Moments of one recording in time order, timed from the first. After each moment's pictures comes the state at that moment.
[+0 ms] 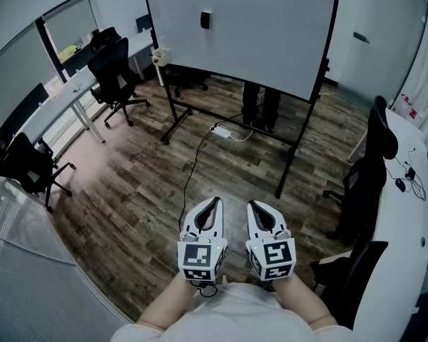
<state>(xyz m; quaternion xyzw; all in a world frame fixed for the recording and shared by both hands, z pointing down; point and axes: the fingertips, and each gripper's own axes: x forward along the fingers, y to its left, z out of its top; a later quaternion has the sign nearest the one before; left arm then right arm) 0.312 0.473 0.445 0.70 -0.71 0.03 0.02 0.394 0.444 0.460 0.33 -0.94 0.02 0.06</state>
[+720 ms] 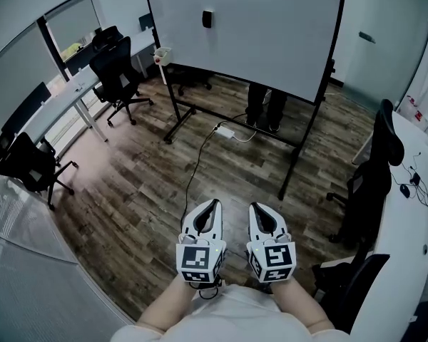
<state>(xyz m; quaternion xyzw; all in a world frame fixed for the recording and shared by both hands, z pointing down) 0.305 0.454 0.451 0.70 -0.72 0.04 0.03 0.393 0.419 0.469 0.34 -0.94 0.06 0.05</state>
